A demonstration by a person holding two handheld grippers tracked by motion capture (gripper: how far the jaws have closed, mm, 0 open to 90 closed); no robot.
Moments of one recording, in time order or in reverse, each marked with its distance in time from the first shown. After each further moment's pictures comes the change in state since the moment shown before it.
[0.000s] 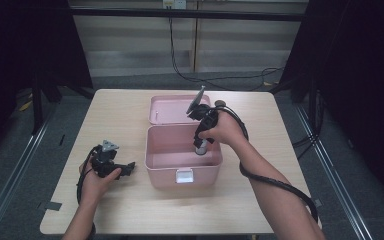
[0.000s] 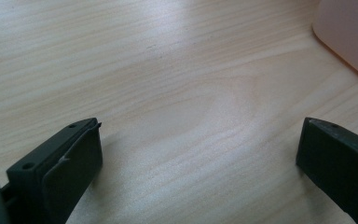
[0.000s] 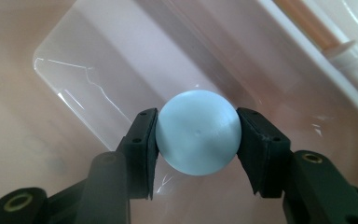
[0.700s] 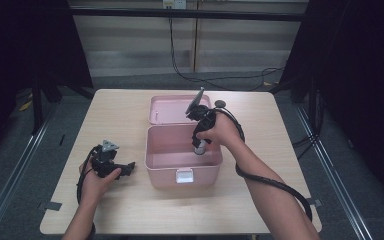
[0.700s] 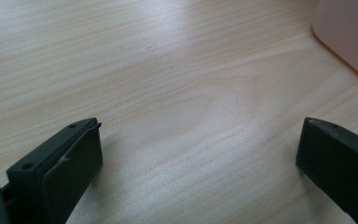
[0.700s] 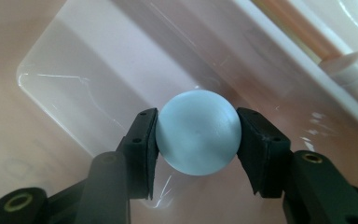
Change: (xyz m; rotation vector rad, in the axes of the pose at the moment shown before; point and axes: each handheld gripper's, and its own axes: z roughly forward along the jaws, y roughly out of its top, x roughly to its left) left arm 0.000 0.000 0.000 -0.001 -0.002 0.000; right arm -0.003 0.005 0.012 0.002 -0.020 0.048
